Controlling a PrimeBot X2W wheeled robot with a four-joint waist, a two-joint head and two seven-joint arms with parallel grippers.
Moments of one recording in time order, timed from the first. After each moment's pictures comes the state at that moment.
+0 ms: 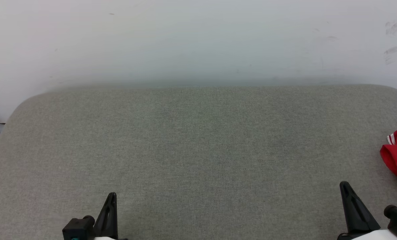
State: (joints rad) left arm 0.11 0.17 -0.15 0.13 -0.27 0.08 -0.25; right arm 0.22 -0.05 -0.08 -0.17 0.20 0.13 0.02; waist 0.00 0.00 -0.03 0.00
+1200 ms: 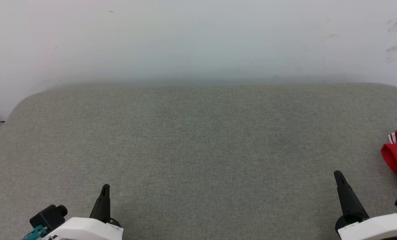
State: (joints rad) left arm 0.03 0.12 -0.04 0.18 -0.84 -0.01 -0.10; right arm 0.10 -0.07 -0.06 0.00 0.82 0.13 0.03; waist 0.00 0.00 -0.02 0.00
